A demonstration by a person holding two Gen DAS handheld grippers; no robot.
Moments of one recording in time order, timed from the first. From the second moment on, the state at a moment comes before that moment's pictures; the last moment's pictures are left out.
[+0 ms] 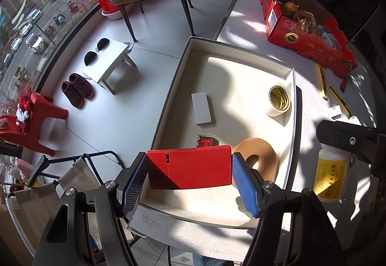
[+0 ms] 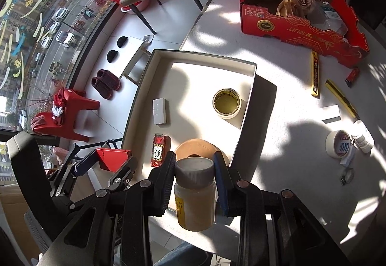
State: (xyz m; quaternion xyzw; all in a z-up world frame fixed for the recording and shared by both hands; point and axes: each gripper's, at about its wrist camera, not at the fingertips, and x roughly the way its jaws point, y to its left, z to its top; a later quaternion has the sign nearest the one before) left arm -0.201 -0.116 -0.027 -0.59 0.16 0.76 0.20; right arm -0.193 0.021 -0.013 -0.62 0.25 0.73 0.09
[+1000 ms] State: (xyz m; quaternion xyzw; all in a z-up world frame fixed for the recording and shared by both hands) left arm -0.243 -0.061 -0.095 -0.61 0.17 0.74 0.22; right arm -0.258 0.056 -0.091 -0.63 0.30 0.71 0.11
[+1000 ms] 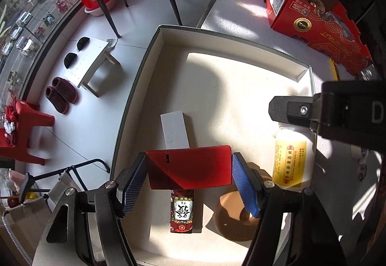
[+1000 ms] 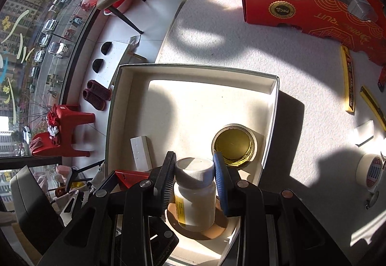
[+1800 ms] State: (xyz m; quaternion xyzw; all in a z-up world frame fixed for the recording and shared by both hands) left arm -0.241 -0.064 -0.100 -0.61 0.17 0.74 0.22; right arm -0.237 0.074 -0.067 -0.61 0.28 0.73 0.14
